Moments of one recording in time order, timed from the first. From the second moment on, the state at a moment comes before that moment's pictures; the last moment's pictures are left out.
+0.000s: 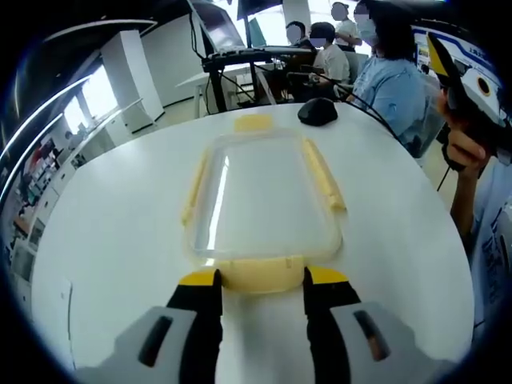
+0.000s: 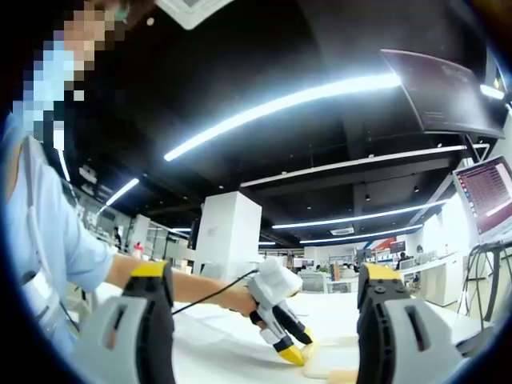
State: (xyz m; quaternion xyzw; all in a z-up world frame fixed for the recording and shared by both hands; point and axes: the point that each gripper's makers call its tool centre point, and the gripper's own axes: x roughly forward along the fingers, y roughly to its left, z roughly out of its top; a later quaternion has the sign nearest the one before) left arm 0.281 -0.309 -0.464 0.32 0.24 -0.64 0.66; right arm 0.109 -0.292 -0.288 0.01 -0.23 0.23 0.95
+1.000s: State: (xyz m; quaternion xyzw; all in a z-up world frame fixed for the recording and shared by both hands) left arm 0.270 -0.283 -0.462 0.35 0.28 -0.61 0.65; right arm 0.112 -0.288 -0.291 -0.01 -0.22 0.22 0.95
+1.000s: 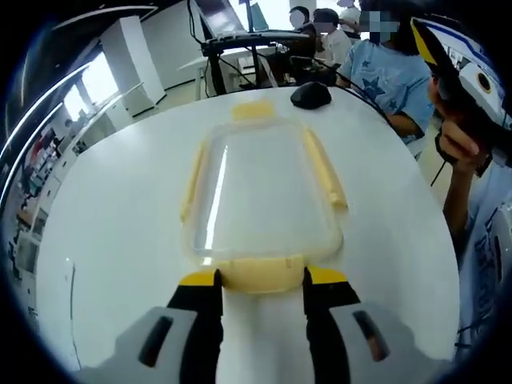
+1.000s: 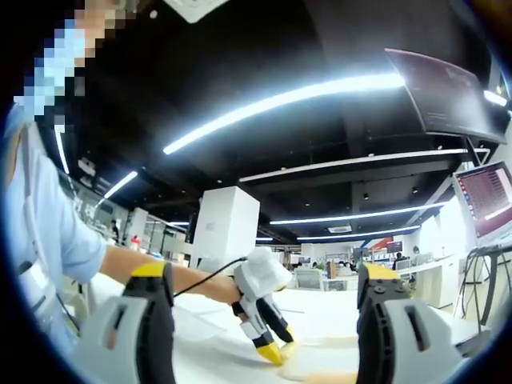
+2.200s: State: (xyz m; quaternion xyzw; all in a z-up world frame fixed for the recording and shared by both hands) left arm 0.244 -0.274 -0.465 0.36 0.28 -0.60 0.66; right arm 0.082 -0.281 -0.291 -0.02 -0.22 0.23 0.95
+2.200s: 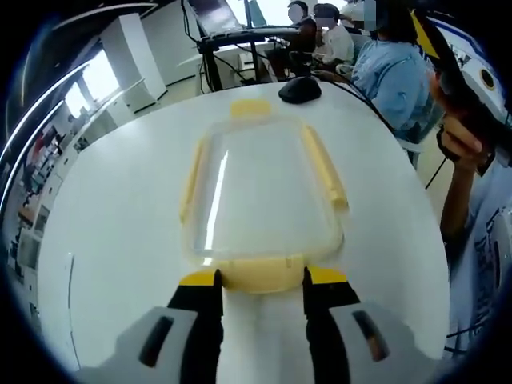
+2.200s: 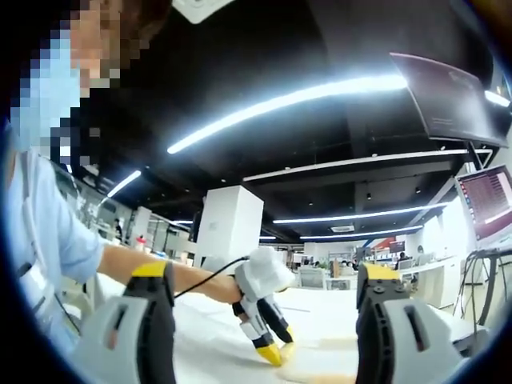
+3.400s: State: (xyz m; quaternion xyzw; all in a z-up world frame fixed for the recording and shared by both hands) left arm 0.204 -0.247 -0.466 0.37 0.29 -0.61 0.64; right arm 0.059 -0.296 -0.283 -0.01 -0.24 0.22 0.95
